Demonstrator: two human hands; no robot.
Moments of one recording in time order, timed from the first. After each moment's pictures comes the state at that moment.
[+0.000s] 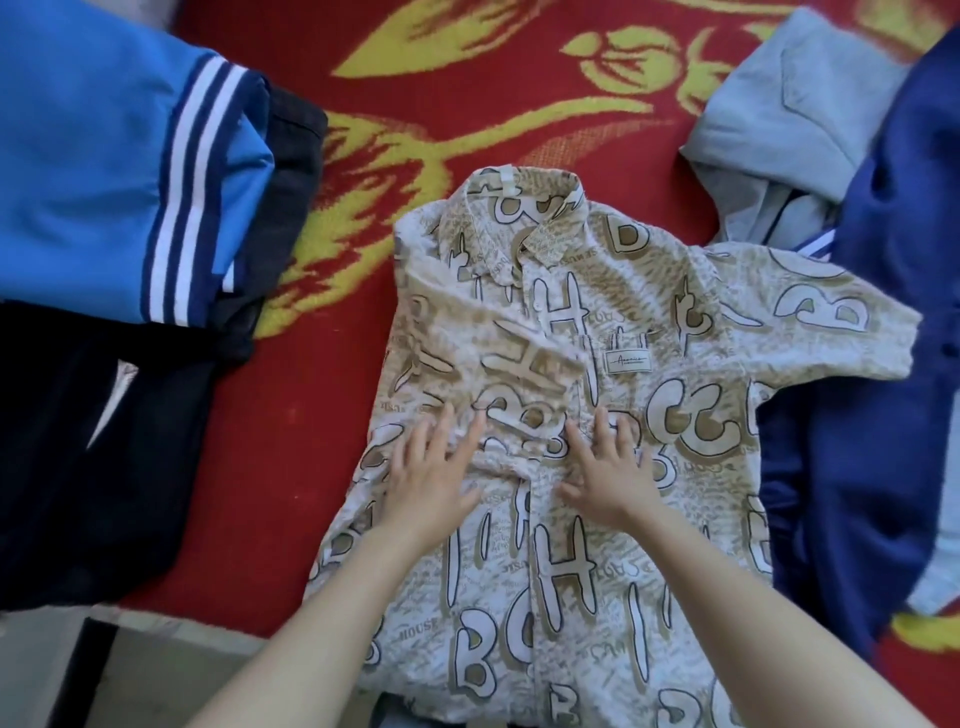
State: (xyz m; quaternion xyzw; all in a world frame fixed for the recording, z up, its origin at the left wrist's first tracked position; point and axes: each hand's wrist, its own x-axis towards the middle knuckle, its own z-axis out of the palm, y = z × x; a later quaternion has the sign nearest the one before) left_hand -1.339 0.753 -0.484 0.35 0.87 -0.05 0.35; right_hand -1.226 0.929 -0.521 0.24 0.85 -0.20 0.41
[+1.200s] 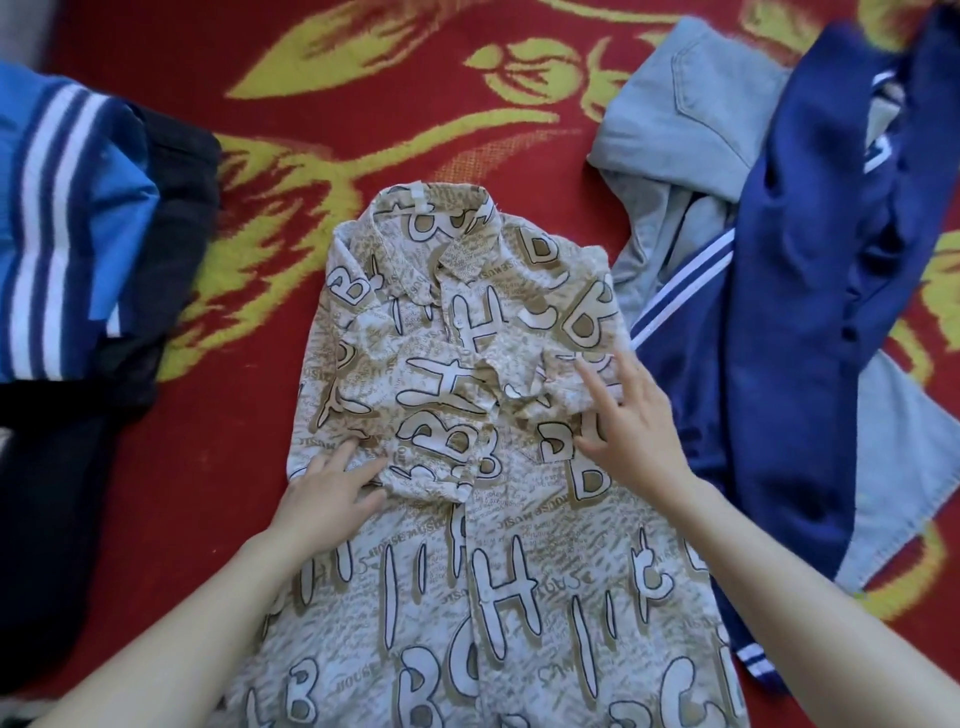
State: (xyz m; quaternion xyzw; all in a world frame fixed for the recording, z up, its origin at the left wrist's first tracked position) left_hand -1.380 0.754 -0.498 0.31 0.83 -0.08 0.45; right_hand -1.199 1.023 -0.517 0.23 0.96 -0.13 0.04
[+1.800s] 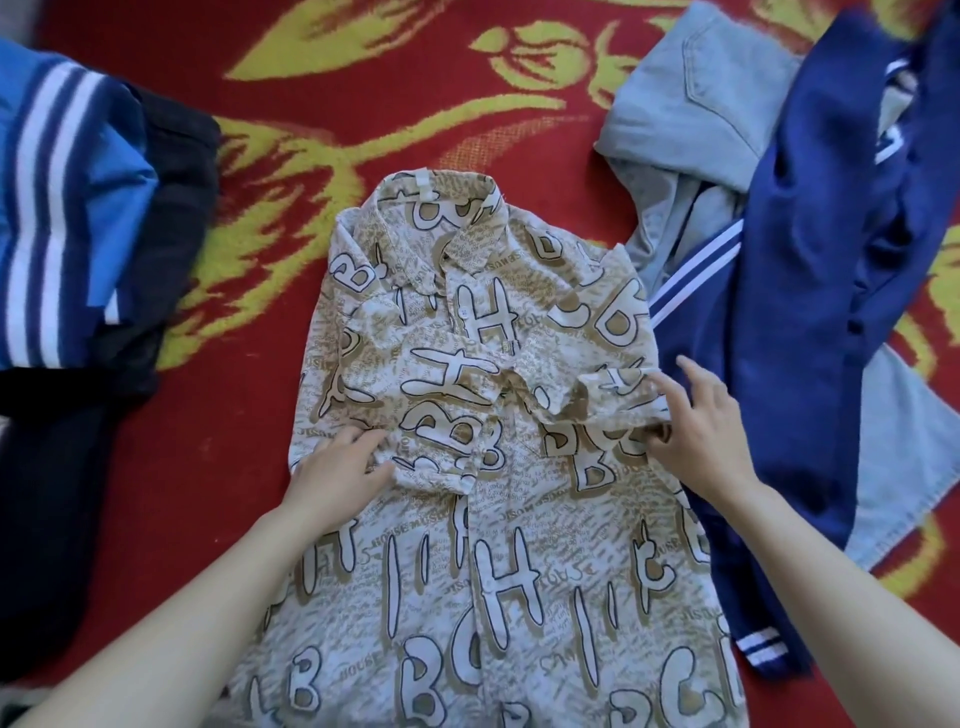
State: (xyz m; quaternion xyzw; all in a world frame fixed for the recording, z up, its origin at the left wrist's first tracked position) left_hand -1.384 0.765 -0.502 0.28 0.86 -0.01 0.43; right_hand -1.151 1.059 -0.525 0.27 0.96 -0.07 0.02
